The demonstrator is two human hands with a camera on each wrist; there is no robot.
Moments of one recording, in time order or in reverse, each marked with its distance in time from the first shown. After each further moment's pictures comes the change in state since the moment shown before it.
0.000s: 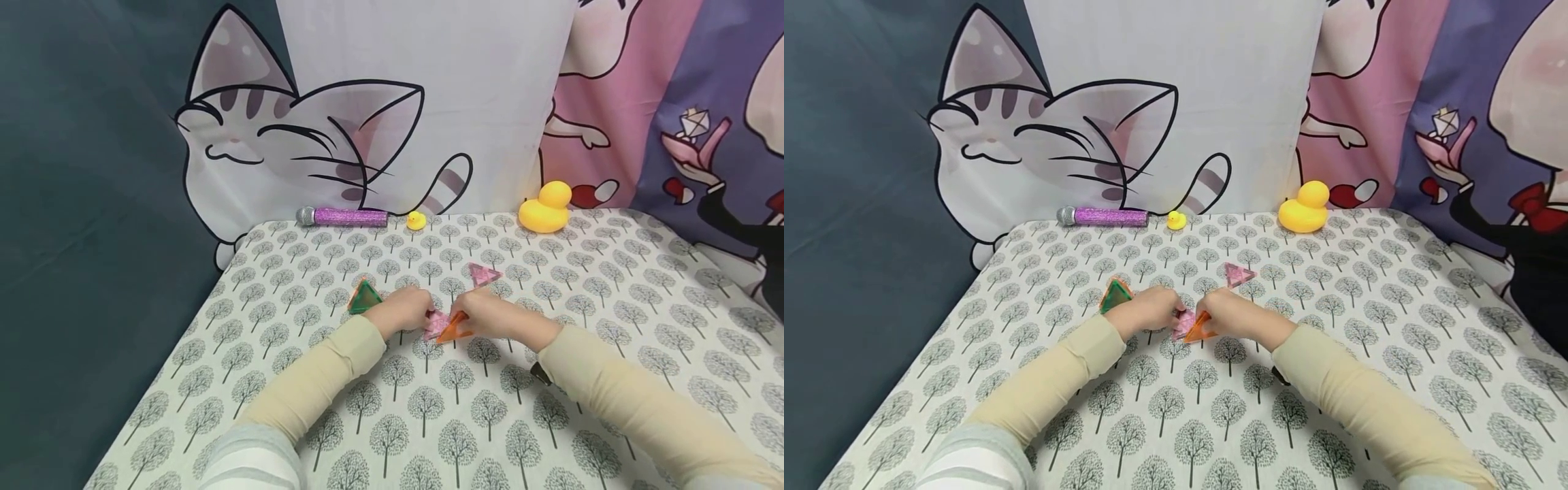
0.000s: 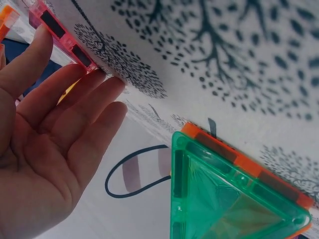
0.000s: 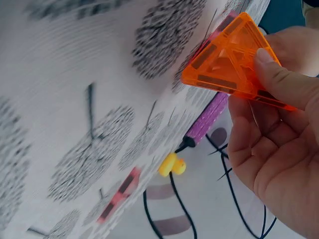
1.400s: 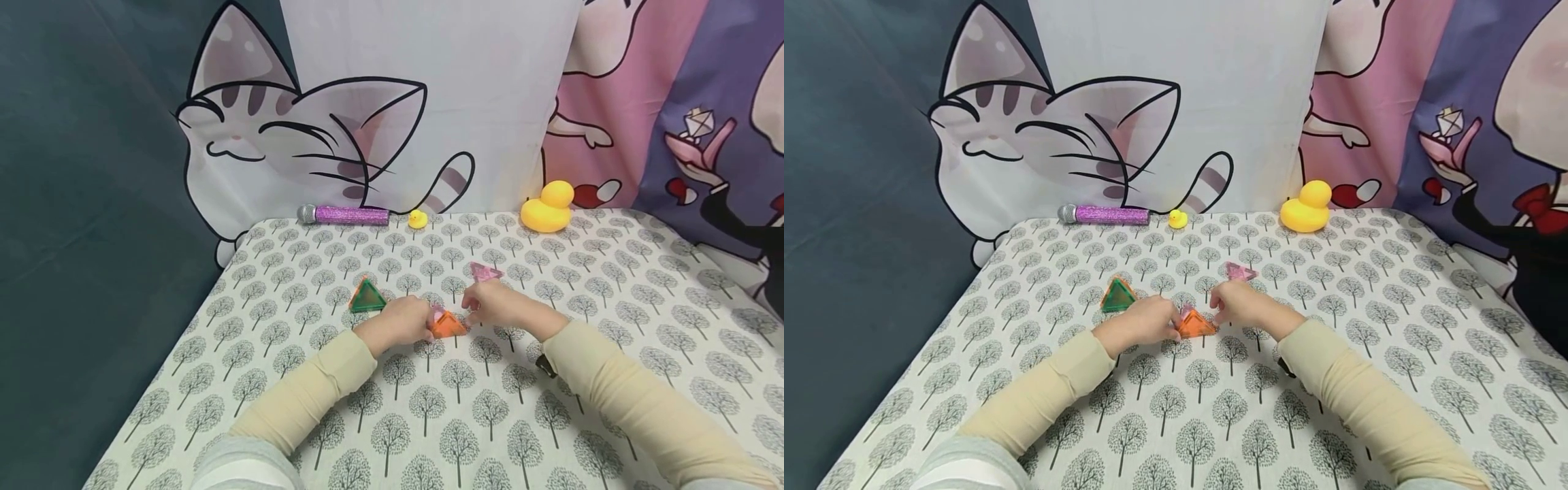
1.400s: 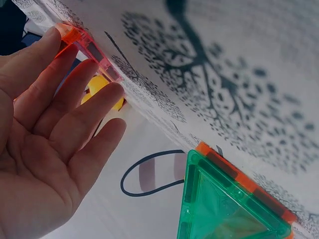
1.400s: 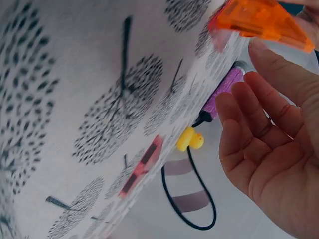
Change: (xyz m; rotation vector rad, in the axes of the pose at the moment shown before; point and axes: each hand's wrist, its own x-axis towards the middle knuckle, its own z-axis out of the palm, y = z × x) left_hand -0.028 0.011 0.002 -0.044 0.033 -0.009; right_hand 0.000 0.019 -0.009 0.032 -0.062 0.227
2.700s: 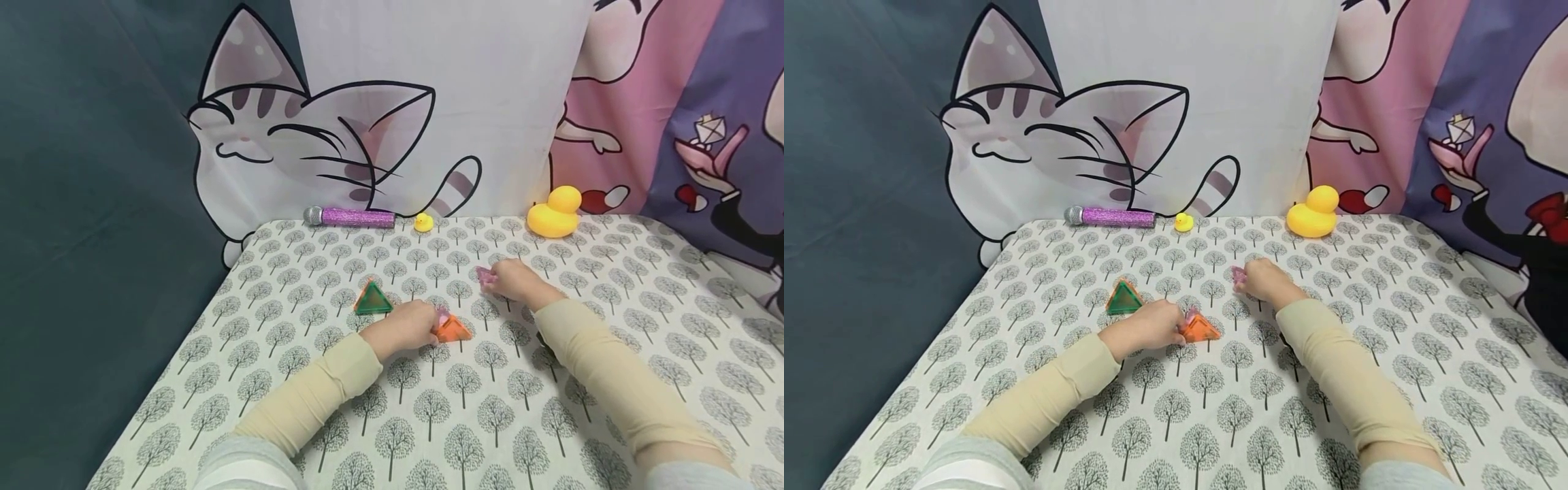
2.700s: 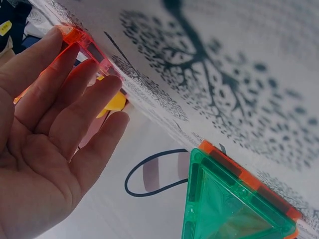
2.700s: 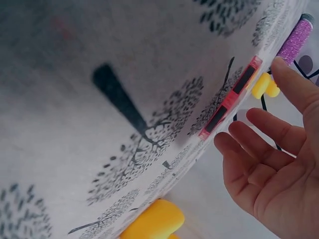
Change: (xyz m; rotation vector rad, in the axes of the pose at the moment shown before) left_hand -0.002 0.003 0.002 0.012 -0.002 -0.011; right_hand 0.035 0.065 -0.011 -0.021 0.083 0.325
